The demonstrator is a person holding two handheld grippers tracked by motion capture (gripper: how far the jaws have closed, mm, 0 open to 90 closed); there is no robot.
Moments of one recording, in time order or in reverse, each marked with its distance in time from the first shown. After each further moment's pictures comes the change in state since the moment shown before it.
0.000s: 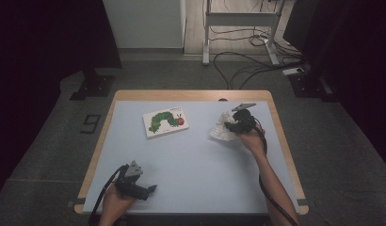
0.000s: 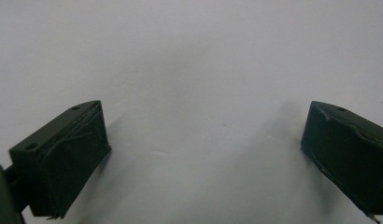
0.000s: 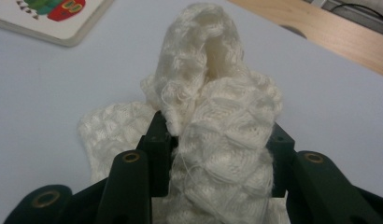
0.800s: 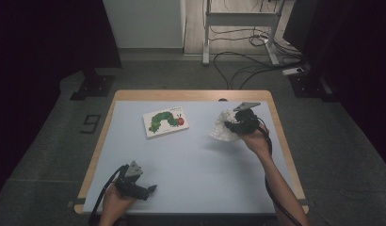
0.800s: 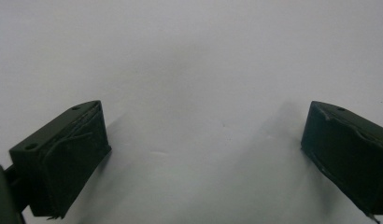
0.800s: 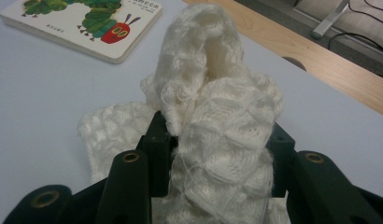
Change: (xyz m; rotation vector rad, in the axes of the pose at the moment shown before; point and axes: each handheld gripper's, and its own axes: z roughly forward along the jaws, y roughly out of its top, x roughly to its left) left arm 0.000 0.000 0.000 0.001 0.001 0.000; right arm 0.019 0.010 -0.044 -0.059 0.025 -0.066
